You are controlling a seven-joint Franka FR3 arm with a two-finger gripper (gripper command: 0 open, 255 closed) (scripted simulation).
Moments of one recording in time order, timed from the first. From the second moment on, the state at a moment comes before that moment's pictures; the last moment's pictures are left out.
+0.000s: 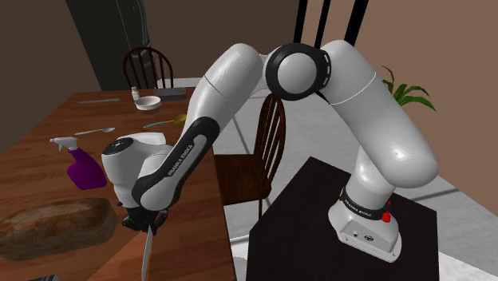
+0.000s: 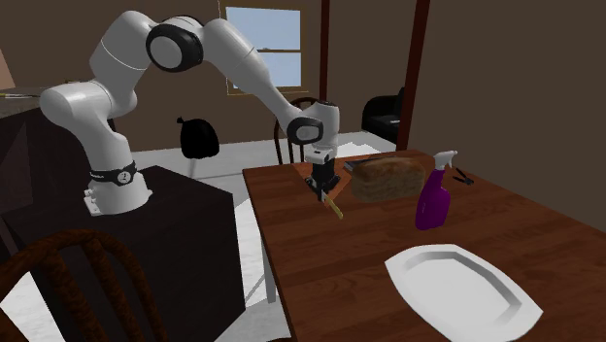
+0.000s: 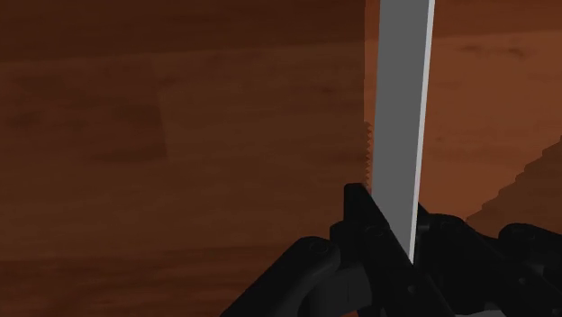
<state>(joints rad) 0.40 0.84 0.34 -1.65 -0.31 2.43 1.53</state>
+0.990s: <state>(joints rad) 0.38 0.76 0.36 -1.68 -0.28 2.37 1.52</state>
